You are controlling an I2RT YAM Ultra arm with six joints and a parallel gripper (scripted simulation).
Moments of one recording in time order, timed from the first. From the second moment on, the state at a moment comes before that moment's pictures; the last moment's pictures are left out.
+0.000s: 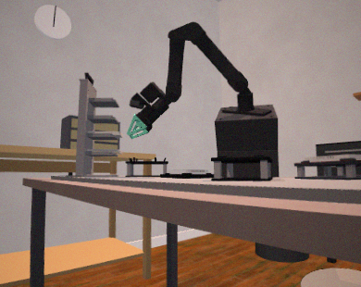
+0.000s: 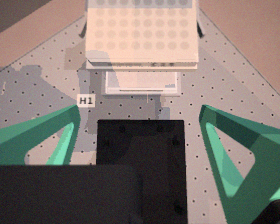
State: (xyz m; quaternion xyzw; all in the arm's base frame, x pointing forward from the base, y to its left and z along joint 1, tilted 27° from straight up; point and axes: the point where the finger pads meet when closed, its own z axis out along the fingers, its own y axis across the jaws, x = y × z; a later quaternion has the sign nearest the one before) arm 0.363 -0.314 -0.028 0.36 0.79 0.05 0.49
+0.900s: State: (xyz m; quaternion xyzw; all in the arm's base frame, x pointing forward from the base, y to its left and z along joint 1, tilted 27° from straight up) arm 0.387 -0.333 -0.025 0.36 0.79 0.05 0.49
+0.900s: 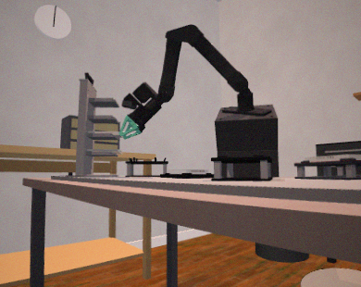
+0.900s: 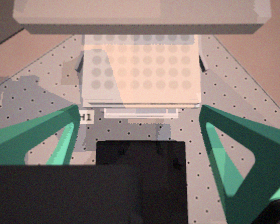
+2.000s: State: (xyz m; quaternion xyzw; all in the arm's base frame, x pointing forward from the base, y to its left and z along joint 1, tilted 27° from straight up) arm 0.397 -0.342 -0.021 0.36 0.79 0.05 0.49
